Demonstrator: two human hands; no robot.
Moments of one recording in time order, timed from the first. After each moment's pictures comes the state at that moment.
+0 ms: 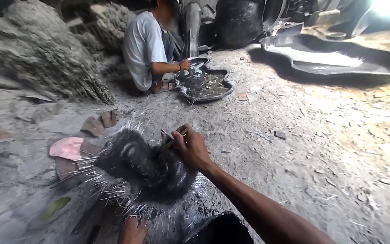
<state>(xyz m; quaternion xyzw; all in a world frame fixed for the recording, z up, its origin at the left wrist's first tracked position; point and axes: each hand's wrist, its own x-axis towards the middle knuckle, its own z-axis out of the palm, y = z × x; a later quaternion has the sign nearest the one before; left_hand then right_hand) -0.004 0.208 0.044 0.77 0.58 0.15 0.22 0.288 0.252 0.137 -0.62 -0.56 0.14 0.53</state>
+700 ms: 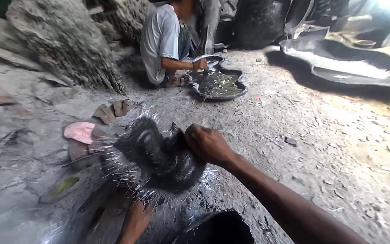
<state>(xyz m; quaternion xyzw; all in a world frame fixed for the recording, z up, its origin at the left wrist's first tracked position) -0.004 0.213 0.046 0.76 0.59 0.11 0.23 0.309 0.237 0.153 -0.56 -0.74 -0.05 0.37</state>
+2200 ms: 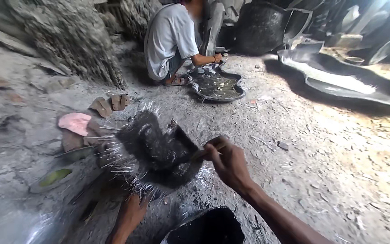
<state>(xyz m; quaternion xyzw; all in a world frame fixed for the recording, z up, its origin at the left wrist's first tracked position) -0.003 0.213 0.053 0.76 0.59 0.10 0.24 0.295 0.157 0.141 -0.62 -0.62 0.04 0.48</state>
